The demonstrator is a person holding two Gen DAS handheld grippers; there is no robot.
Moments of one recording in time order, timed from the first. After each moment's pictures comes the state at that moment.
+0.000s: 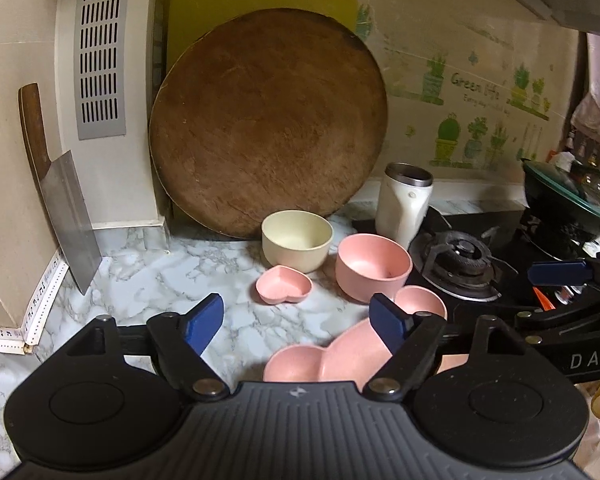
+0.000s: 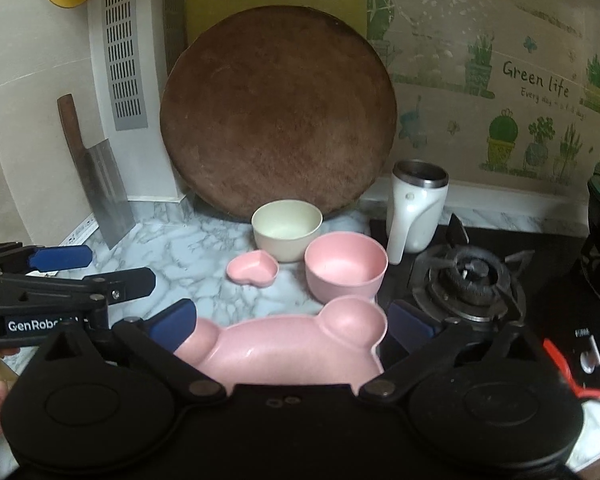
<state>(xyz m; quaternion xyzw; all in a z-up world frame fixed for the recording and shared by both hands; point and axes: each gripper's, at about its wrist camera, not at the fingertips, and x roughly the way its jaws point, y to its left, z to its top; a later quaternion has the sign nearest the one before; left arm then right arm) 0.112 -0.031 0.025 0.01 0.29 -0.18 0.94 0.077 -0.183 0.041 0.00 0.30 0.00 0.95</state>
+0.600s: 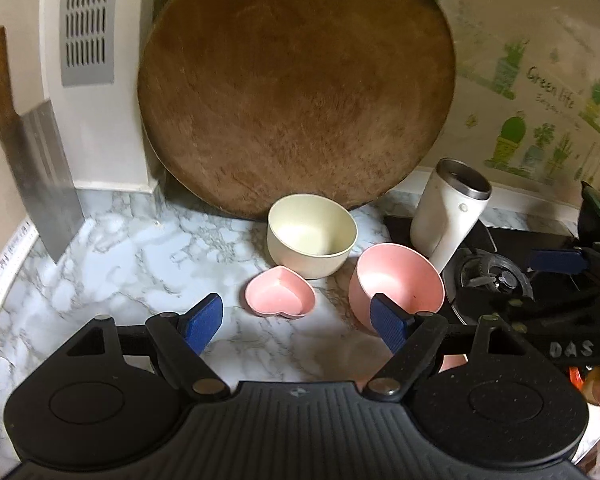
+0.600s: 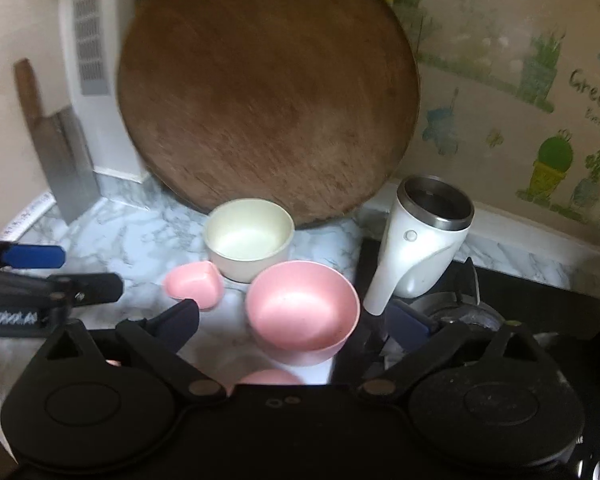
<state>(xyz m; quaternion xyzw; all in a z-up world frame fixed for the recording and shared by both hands) 0.212 -0.081 0.011 -0.04 0.37 -0.11 0.92 0.209 -0.247 0.034 -0.06 0.37 0.05 0.93</state>
